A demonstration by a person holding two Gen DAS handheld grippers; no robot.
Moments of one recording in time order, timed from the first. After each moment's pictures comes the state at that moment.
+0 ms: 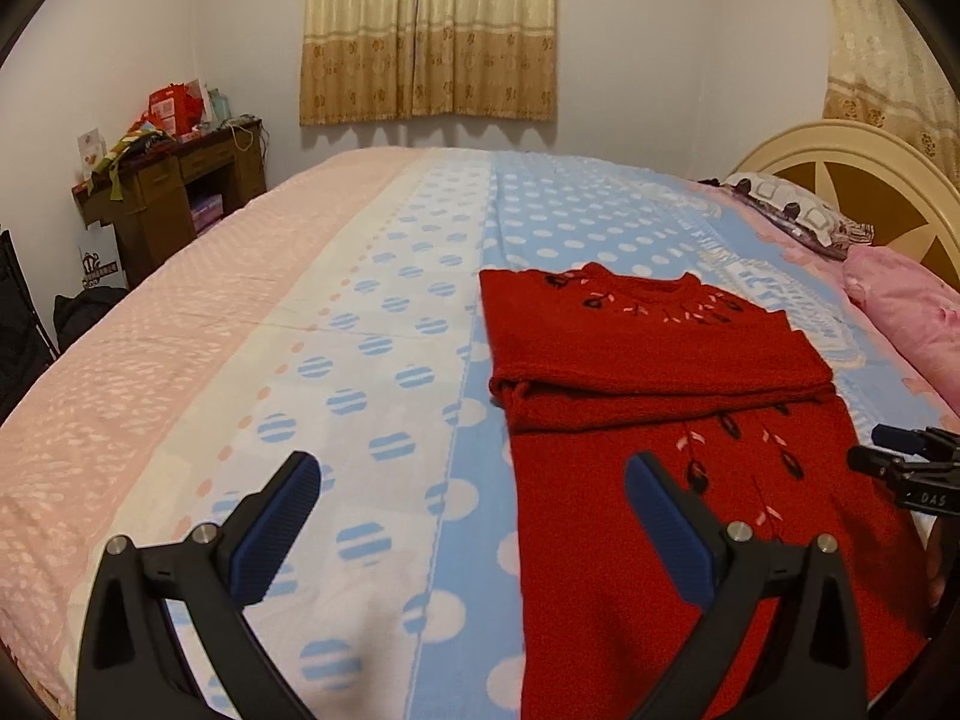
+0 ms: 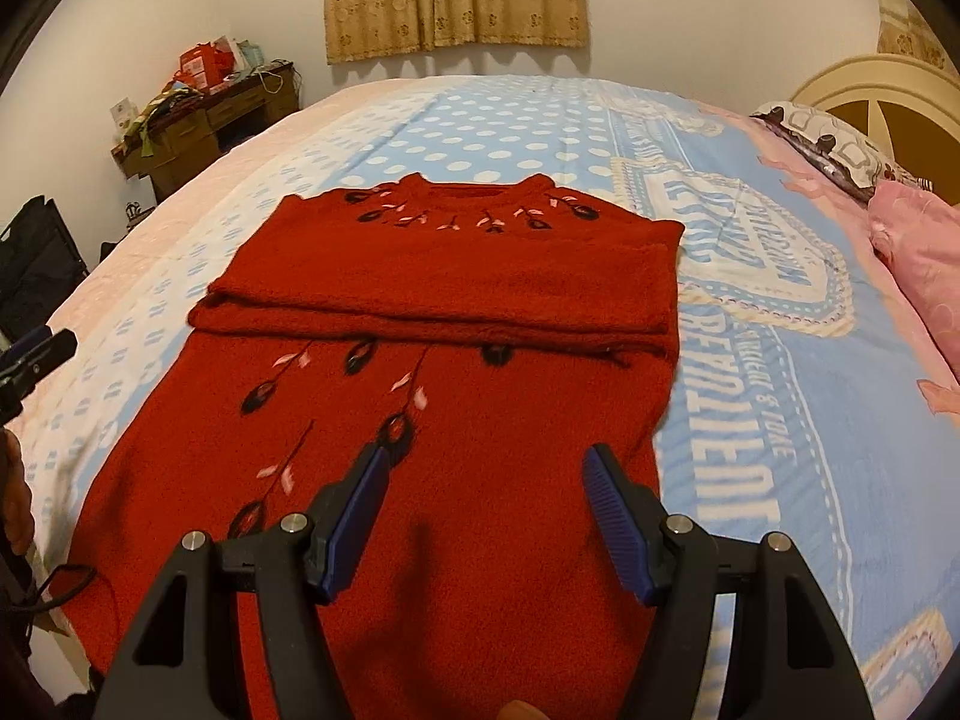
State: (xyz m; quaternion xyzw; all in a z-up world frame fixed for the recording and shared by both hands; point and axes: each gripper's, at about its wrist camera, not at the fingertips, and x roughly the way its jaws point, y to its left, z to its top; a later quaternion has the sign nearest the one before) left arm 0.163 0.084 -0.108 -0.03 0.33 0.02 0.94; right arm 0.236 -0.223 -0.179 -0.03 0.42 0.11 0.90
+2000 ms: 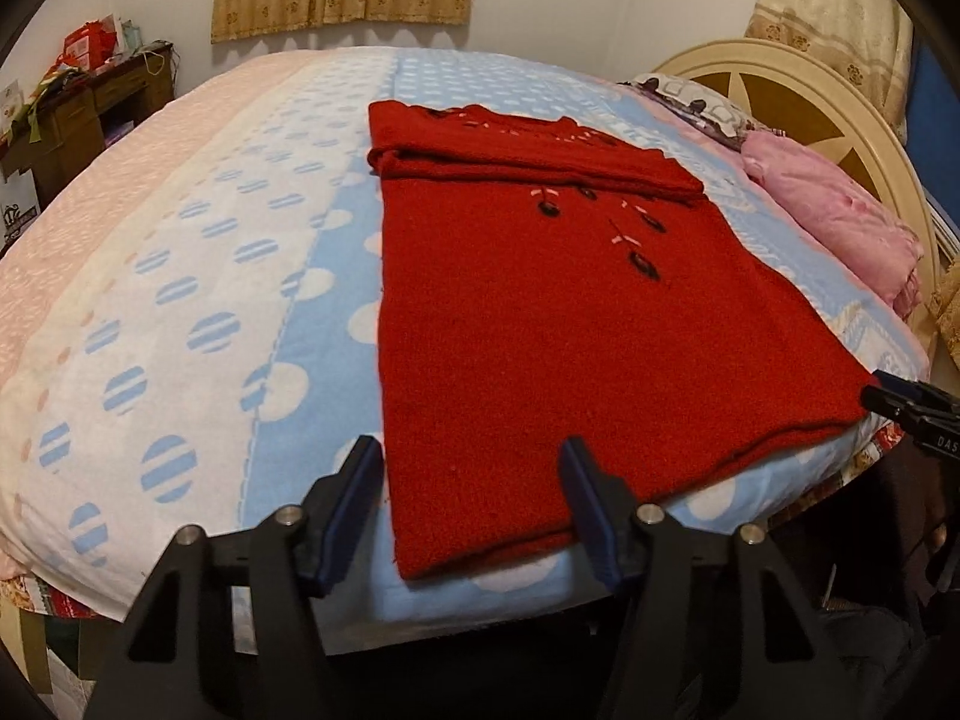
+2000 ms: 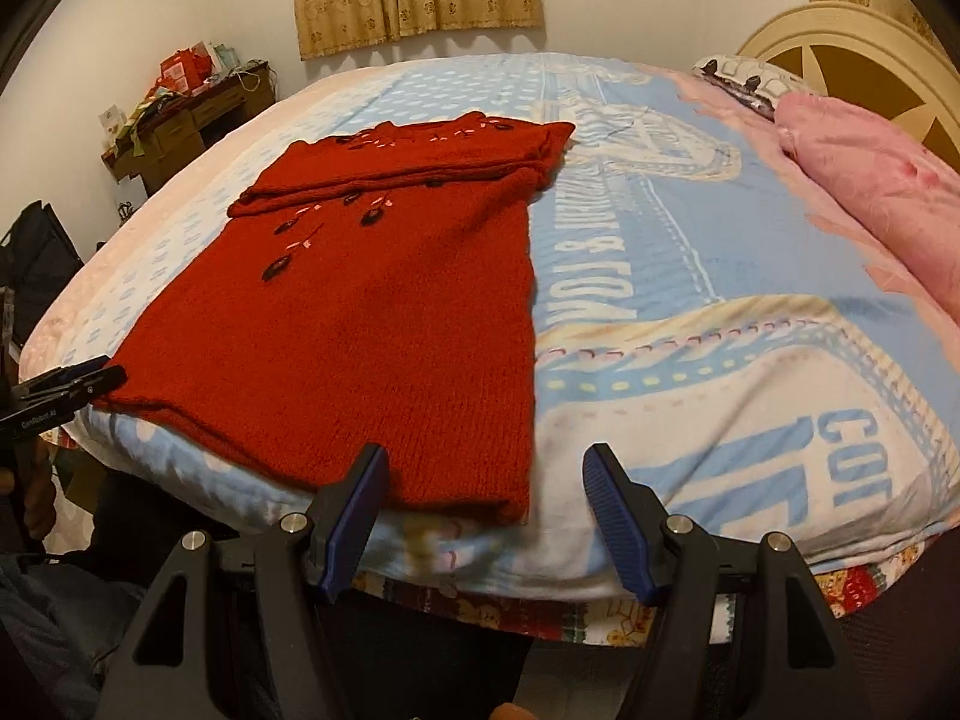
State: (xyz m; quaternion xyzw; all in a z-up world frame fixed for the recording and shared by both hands) left arm 0.054 0.049 -0.165 -0.04 0.44 -0.10 0.89; right arm 0.068 -0.296 -0.188 0.00 0.44 0.08 0.89
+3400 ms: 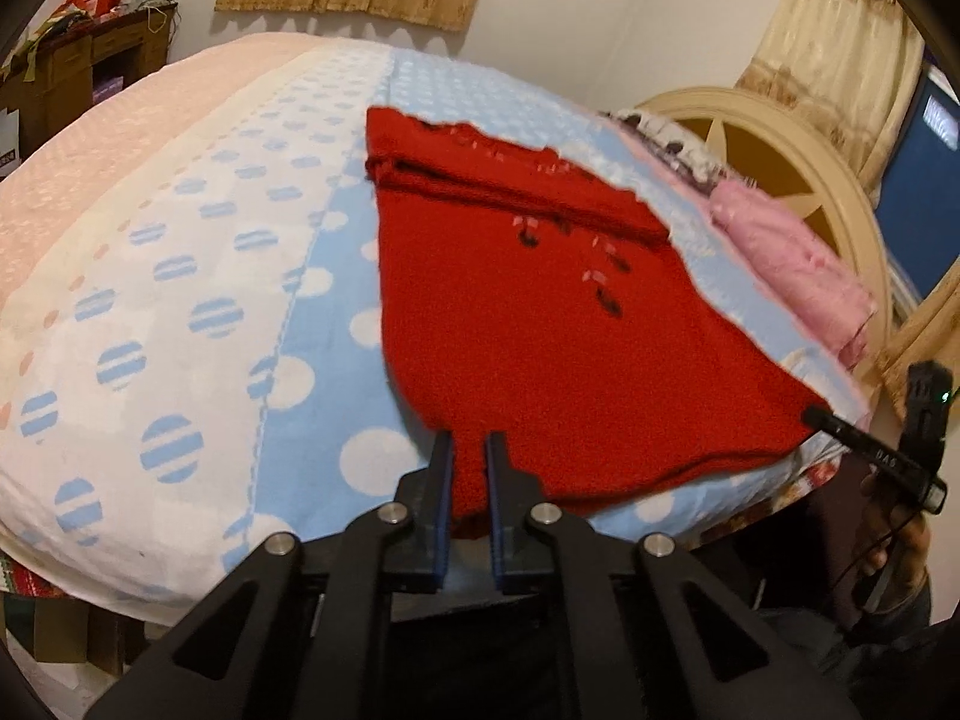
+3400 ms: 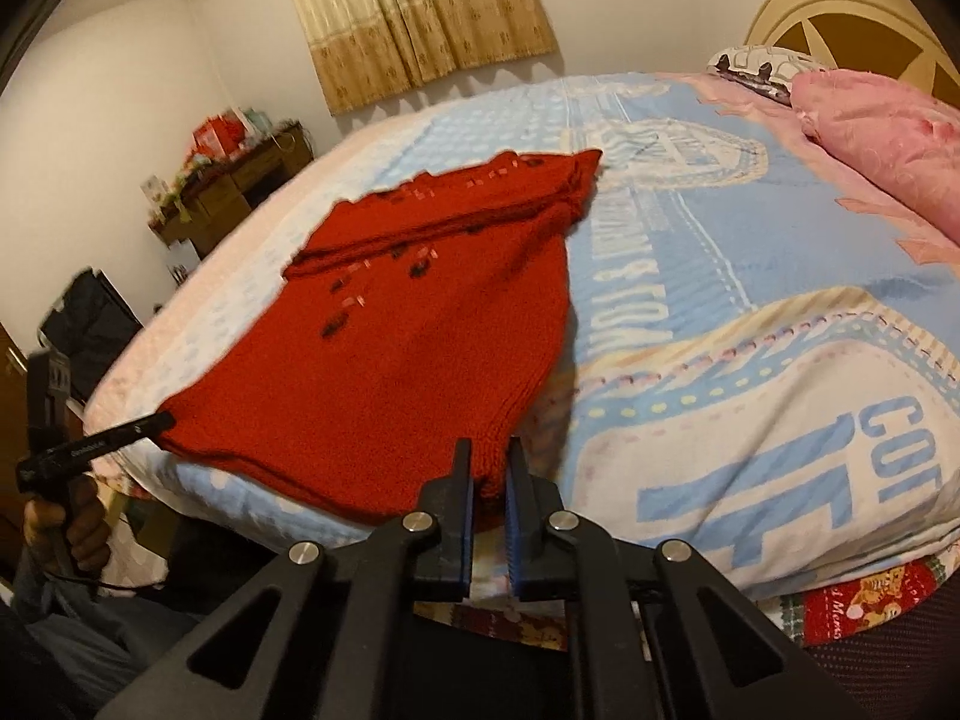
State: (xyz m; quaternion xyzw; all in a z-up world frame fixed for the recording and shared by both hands) left arm 0.048 0.078 -0.147 -0.13 0.42 -0.15 0.88; right arm 0.060 -0.310 -0.175 0.09 0.40 0.14 0.90
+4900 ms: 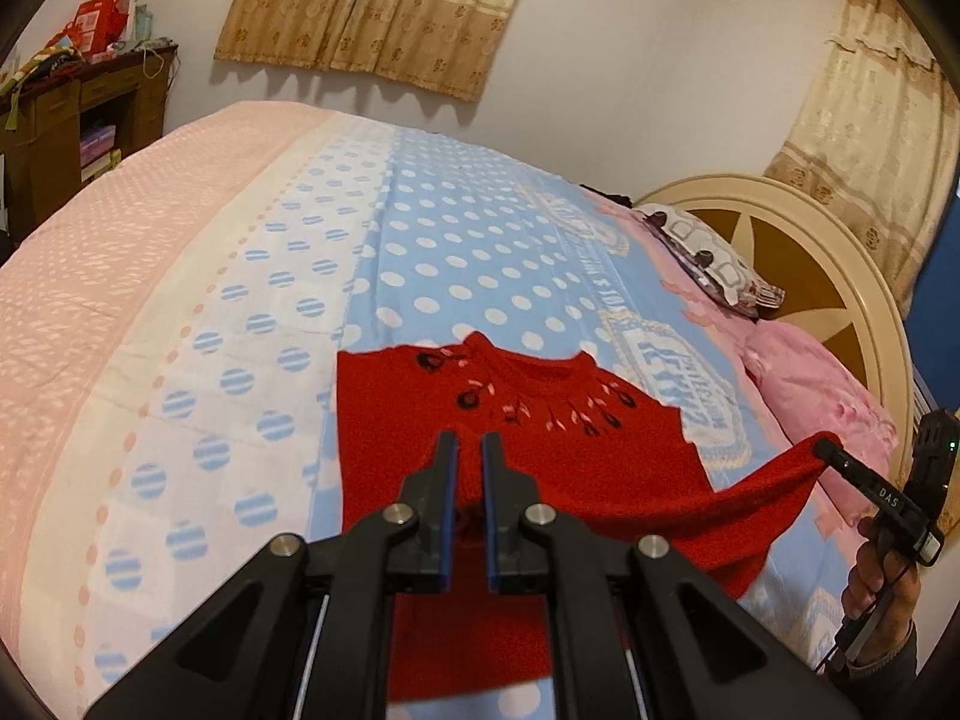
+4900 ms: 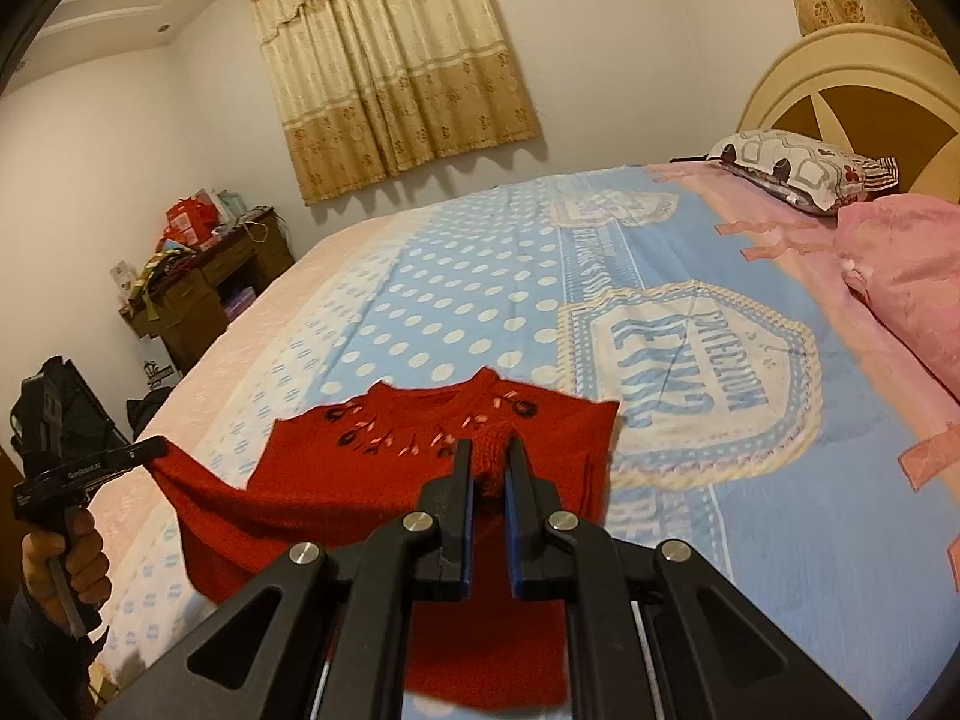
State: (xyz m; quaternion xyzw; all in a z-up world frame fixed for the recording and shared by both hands) left arm 0.296 0.084 -0.057 -0.15 0.37 -0.13 0.91; right arm 0.317 -0.305 -0.081 0.09 0.32 0.10 0.94
